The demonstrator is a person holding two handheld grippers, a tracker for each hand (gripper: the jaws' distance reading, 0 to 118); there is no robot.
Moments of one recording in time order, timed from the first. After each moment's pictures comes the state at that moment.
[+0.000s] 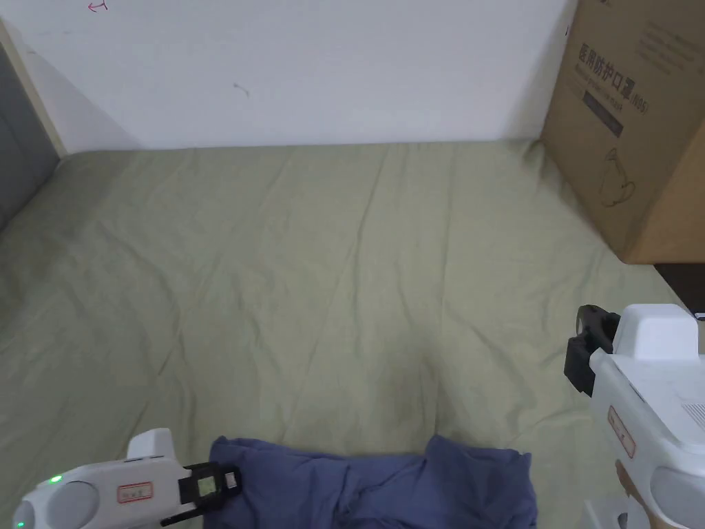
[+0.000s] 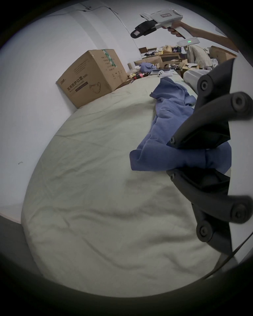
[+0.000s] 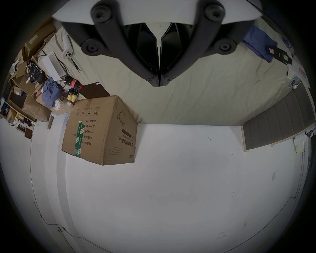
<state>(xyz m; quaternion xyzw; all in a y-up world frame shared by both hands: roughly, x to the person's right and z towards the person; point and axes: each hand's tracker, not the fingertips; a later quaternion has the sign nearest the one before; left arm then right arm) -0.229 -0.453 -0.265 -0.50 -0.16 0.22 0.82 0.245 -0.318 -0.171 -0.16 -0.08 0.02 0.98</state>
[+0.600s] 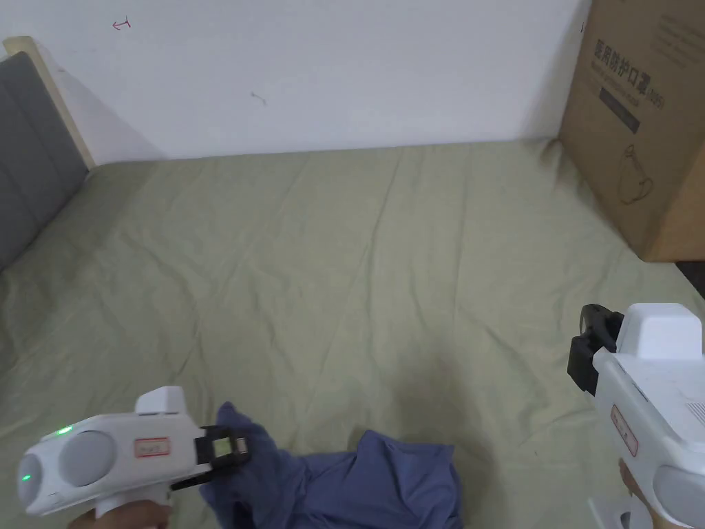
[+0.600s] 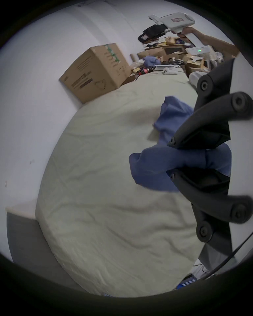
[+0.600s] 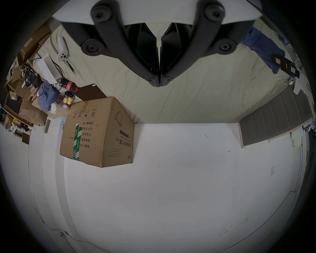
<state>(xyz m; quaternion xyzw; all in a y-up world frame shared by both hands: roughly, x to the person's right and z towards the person) -0.165 -0.369 -0.255 -0.49 -0.13 0.18 0.84 0.257 -0.322 -0.166 -0.16 -0.07 0.00 0.99</state>
